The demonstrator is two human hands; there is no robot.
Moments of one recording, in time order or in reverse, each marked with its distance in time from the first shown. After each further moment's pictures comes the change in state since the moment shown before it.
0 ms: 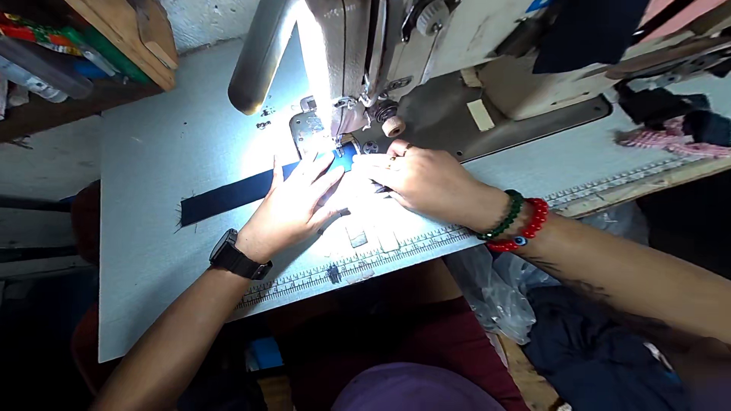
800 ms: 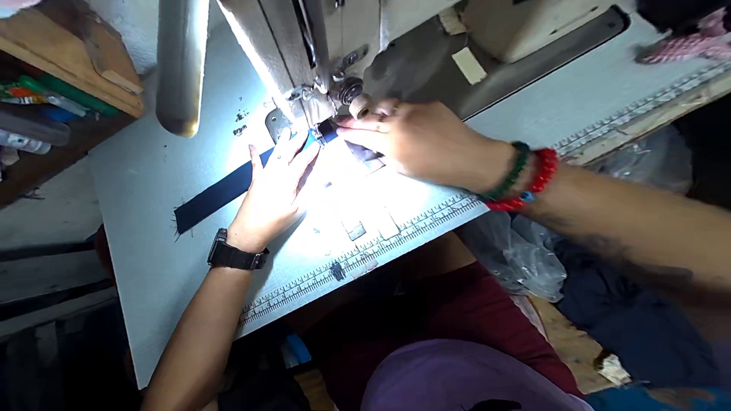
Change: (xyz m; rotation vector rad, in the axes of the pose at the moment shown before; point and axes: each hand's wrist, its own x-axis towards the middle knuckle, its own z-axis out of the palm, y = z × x) left_hand 0.017 -0.019 -0.005 0.027 -0.026 -0.016; right_hand 0.011 0.009 -0.002 0.073 0.075 0.148
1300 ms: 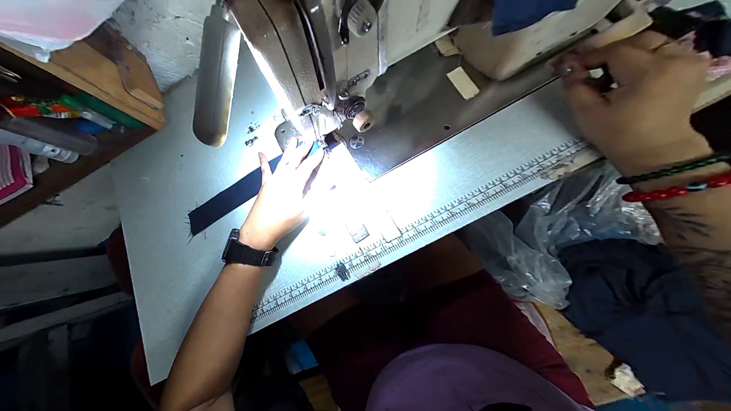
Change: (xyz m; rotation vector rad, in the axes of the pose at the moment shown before) left_hand 0.003 -0.004 0.003 0.022 -0.012 -0.024; right_hand -0.144 0.124 -0.048 -0.154 0.392 0.615
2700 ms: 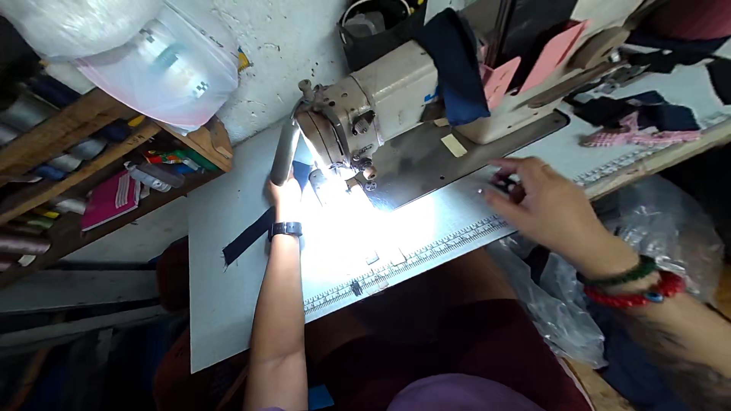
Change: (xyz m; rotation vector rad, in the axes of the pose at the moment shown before) left_hand 0.058 -0.032 -0.025 -0.503 0.691 -0.757; right_hand -0.043 -0.082 -0.019 0.277 -0.174 0.003
